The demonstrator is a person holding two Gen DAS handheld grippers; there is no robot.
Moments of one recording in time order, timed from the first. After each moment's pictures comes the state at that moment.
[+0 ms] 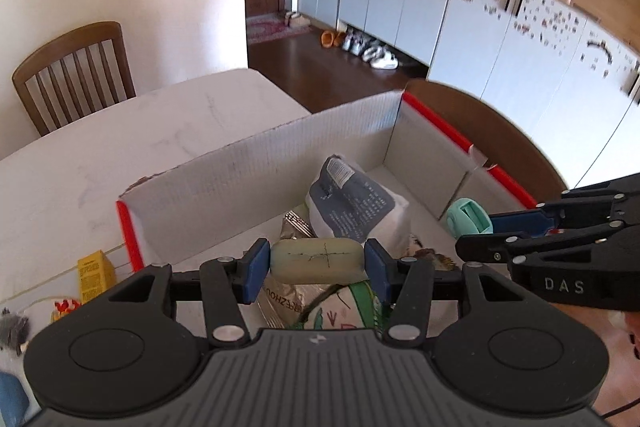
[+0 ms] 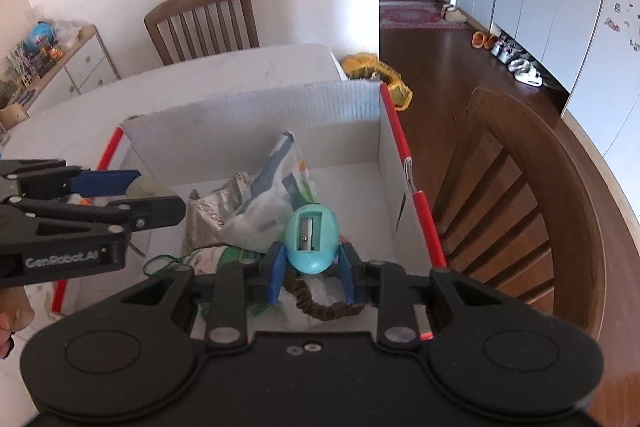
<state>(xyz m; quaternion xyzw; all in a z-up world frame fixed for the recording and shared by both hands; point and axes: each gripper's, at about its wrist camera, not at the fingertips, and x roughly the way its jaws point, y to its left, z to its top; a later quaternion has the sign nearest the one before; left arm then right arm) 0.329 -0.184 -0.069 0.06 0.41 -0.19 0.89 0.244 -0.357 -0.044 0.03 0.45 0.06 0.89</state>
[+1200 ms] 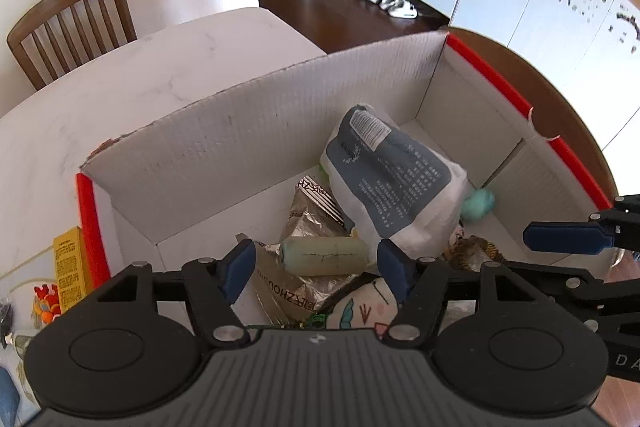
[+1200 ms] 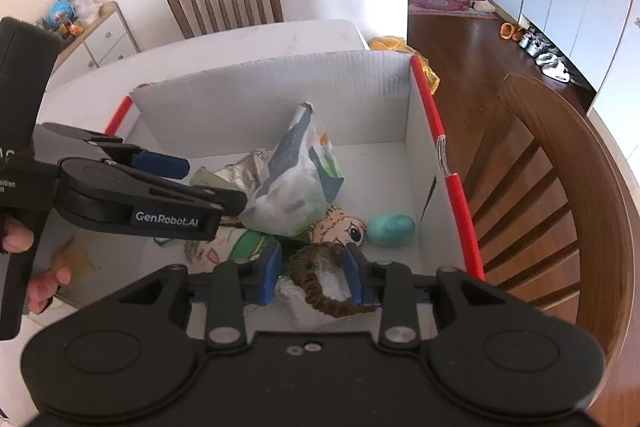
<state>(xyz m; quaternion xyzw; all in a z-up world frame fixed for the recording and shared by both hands) 0.364 -0.189 -0.107 0.06 0.48 -0.16 0.86 0.250 -0.361 -0.060 0.03 0.47 0.11 0.88</state>
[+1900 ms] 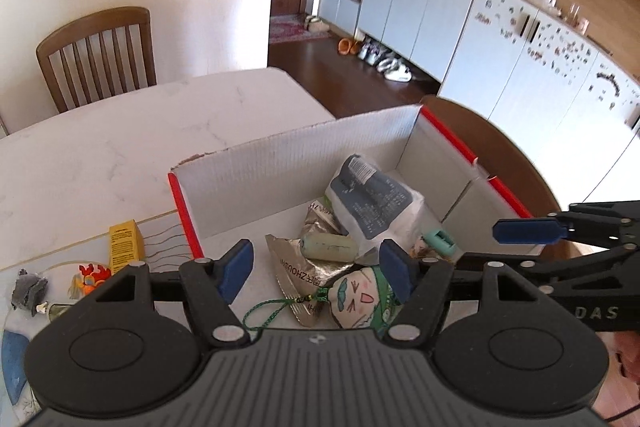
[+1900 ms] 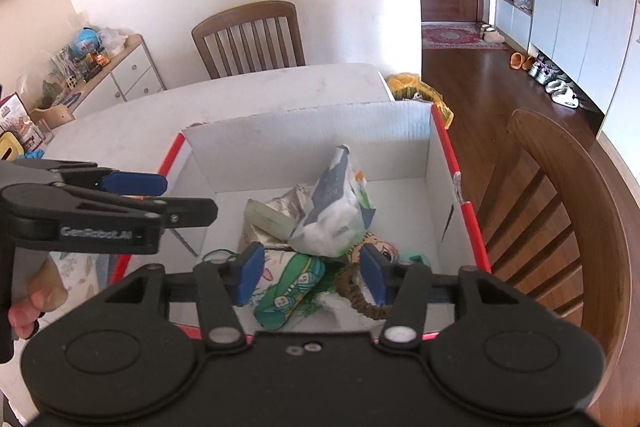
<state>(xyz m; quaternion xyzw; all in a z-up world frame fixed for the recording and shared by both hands) 0.297 -0.144 -0.044 0.01 0.41 -0.17 0.90 0.221 -0.349 -0.021 0.04 0.42 0.13 0.90</state>
